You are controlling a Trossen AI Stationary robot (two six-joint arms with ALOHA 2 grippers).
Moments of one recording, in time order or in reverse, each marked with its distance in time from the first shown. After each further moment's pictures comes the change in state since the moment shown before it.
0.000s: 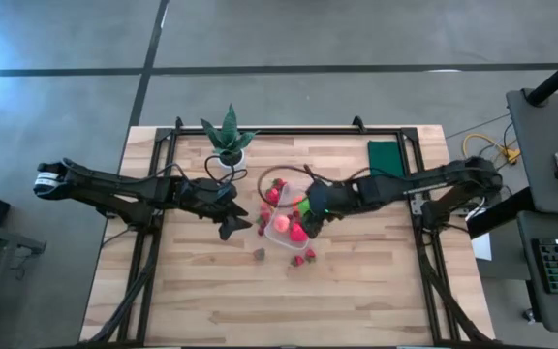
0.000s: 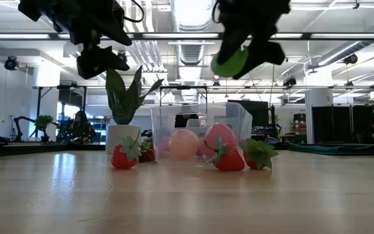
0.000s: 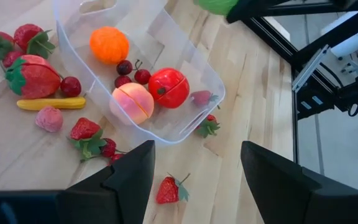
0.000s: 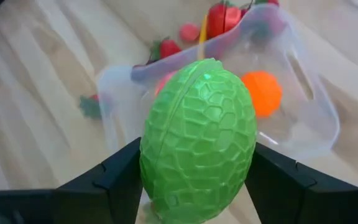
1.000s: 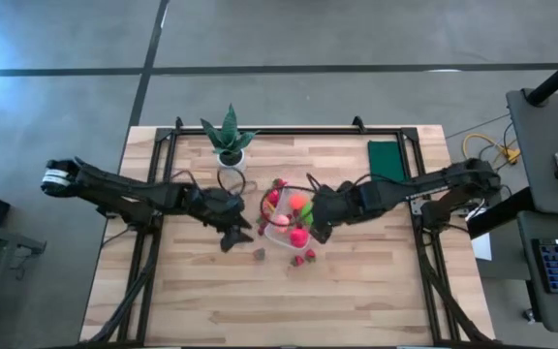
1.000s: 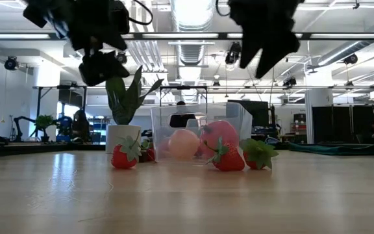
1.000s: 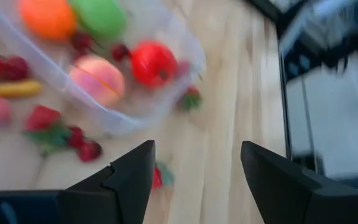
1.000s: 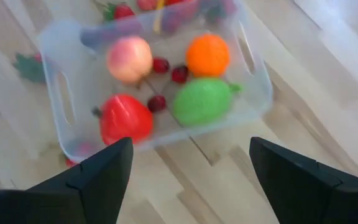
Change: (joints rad) left arm -0.057 0.110 -0.002 0.060 0.109 0.073; right arm 0.088 0.009 0.068 -0.279 0.141 -0.003
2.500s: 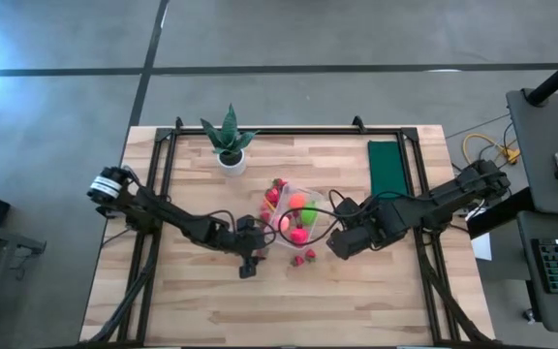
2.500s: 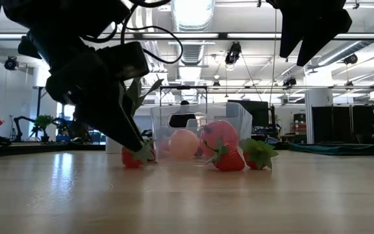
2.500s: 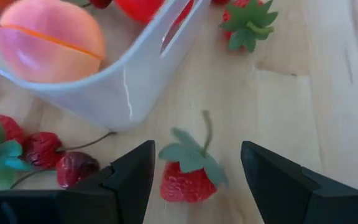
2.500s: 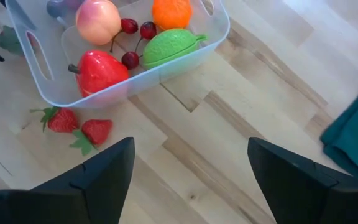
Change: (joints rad) left arm -0.193 0.485 0.040 0.233 -0.347 0.233; right arm 0.203 -0.057 -0.018 -0.223 0.124 0.368
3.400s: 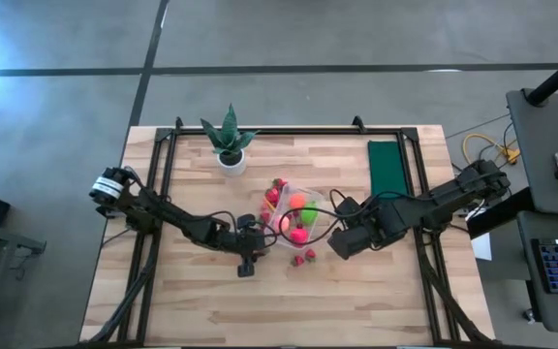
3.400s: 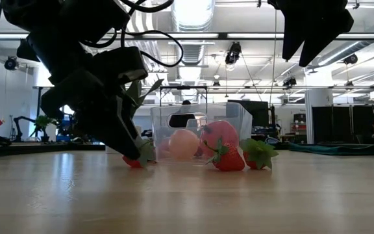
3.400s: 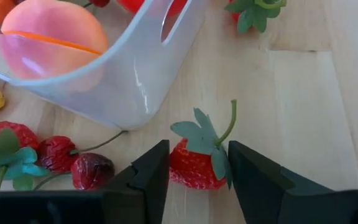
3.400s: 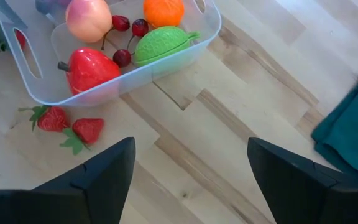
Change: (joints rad) left arm 0.000 0.018 -0.006 -0.008 -0.032 0.108; right arm -0.003 0.000 0.000 -0.026 0.004 0.007
